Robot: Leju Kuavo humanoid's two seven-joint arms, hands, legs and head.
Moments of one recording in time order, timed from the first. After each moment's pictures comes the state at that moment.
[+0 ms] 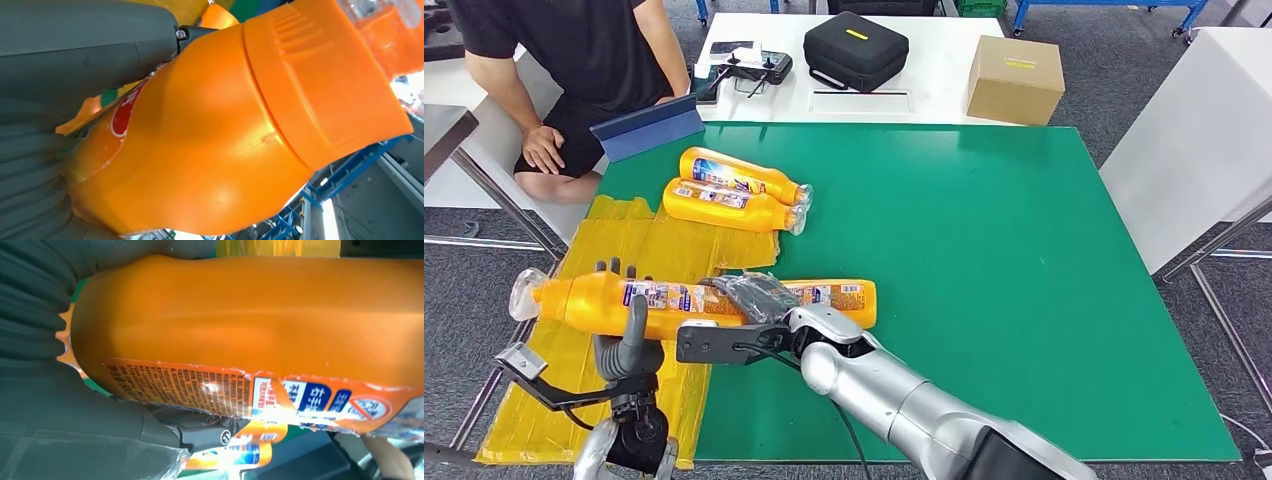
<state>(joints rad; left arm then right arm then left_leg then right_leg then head) -0.04 -0.18 -0.11 -1.46 0.63 -0.03 -0.38 -0.73 0.34 0.95 -0.71 0.40 -0.02 -0.13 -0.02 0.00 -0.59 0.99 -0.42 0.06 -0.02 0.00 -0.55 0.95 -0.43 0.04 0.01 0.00</state>
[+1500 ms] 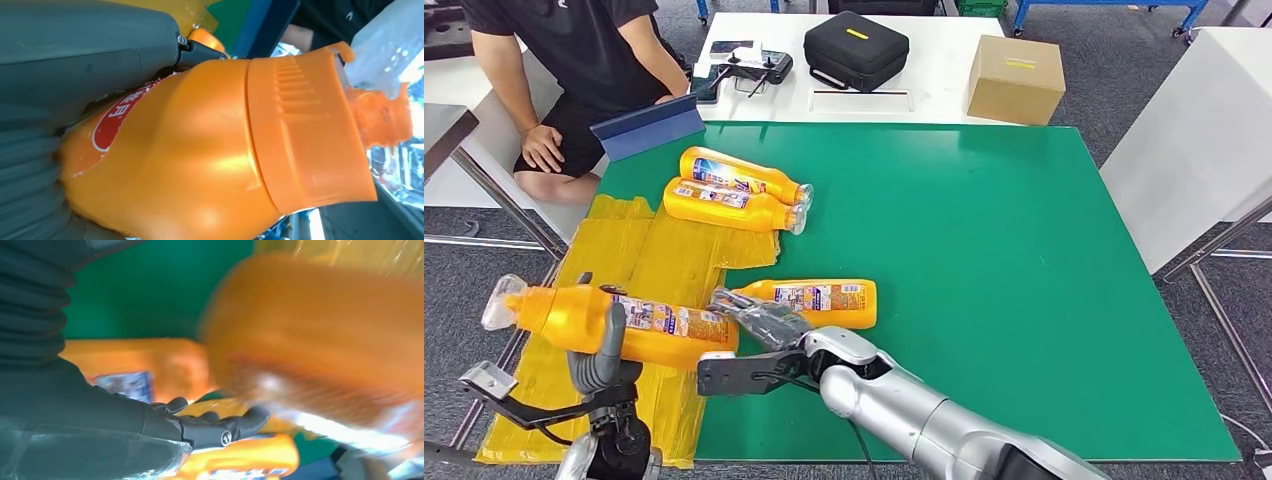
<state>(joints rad) 0.02 -0.17 -0.07 -1.57 0.63 -0.01 -0.39 -0.66 0.23 1.00 -0.85 0.34 -0.03 -0.11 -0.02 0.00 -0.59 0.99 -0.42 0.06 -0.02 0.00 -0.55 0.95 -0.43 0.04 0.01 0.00</state>
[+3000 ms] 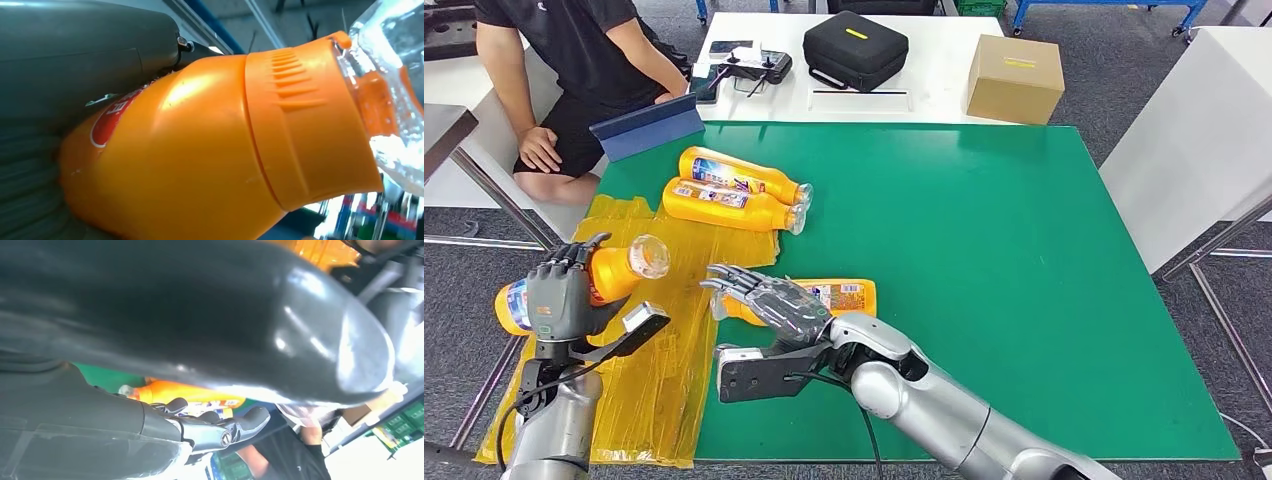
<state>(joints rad) -0.37 -0.11 0.40 -1.03 -1.29 0.69 -0.60 -0.57 0.08 0.88 -1.30 0.40 0.07 -0.12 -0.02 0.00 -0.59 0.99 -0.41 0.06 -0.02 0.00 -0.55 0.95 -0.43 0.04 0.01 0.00</state>
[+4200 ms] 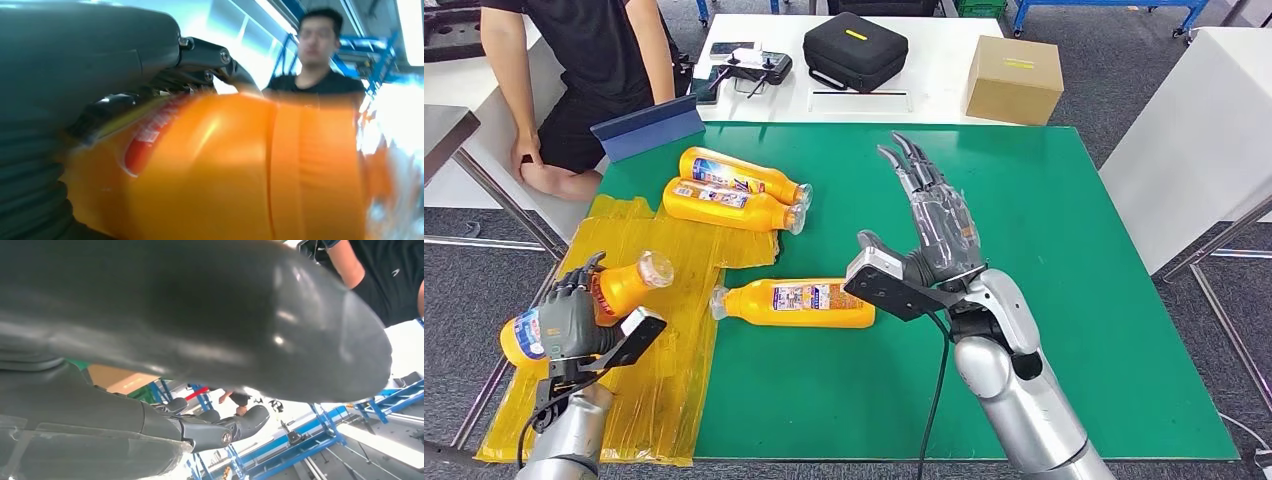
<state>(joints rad) -0.41 -0.14 0.55 -0.80 -1.26 0.70 -0.60 -0.38 0.00 0.36 -1.67 0.79 -0.09 -0.05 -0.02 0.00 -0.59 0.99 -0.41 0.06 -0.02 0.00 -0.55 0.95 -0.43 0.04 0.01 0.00</state>
